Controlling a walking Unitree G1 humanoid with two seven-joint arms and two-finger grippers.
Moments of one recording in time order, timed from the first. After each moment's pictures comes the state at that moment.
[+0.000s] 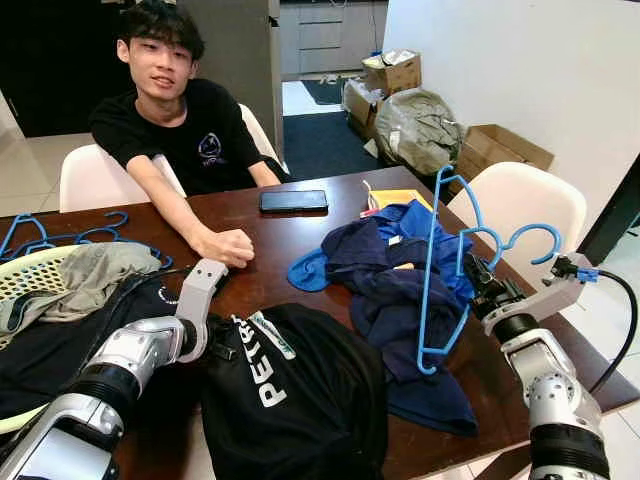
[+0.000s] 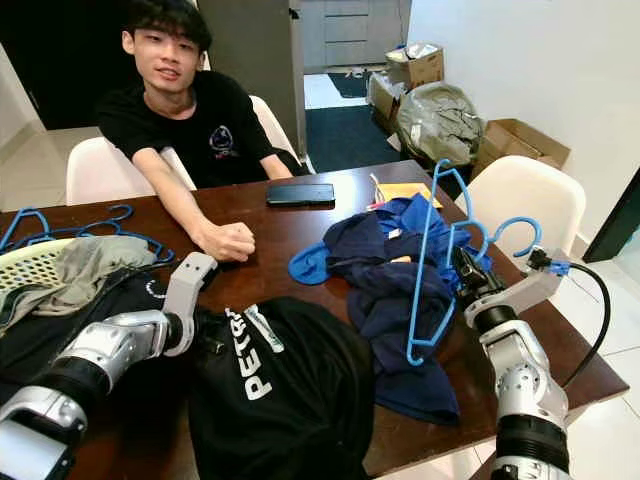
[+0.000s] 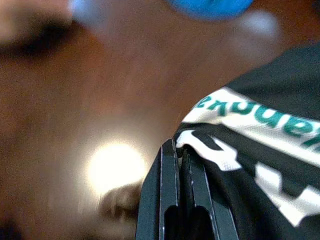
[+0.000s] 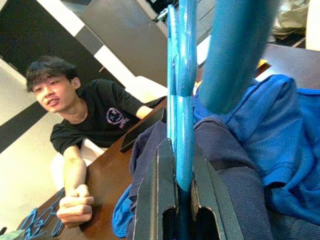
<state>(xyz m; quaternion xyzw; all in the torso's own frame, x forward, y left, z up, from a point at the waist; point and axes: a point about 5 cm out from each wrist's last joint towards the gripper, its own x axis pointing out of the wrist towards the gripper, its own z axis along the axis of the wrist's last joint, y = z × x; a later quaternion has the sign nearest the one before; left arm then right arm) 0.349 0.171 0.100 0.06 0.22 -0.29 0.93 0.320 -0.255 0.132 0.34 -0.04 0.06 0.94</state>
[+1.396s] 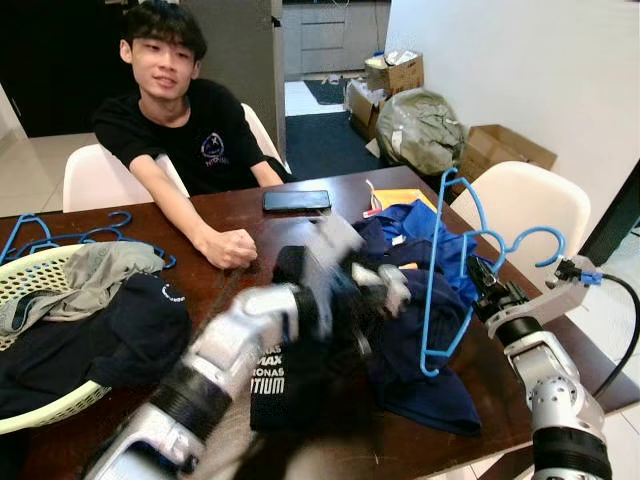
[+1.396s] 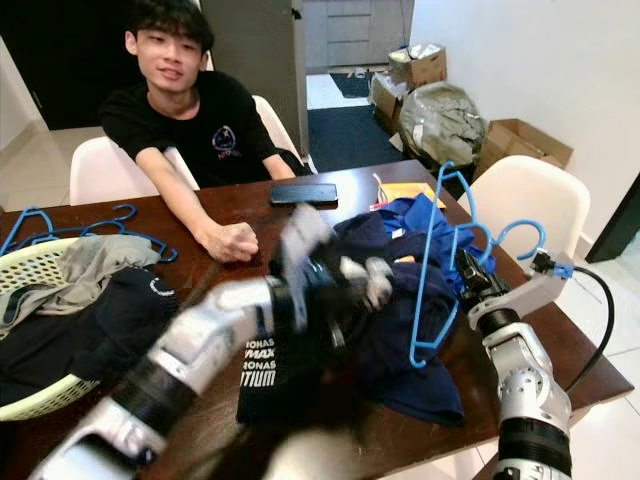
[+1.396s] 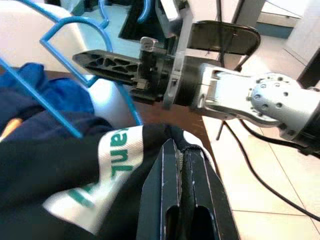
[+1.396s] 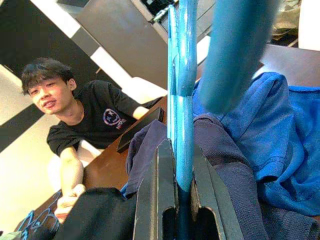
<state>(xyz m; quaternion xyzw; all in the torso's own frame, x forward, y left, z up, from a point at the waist) 0.293 0.009 0.176 -0.03 0.00 -0.64 0.77 0.318 -0.258 0.129 0.34 -0.04 0.06 0.94</state>
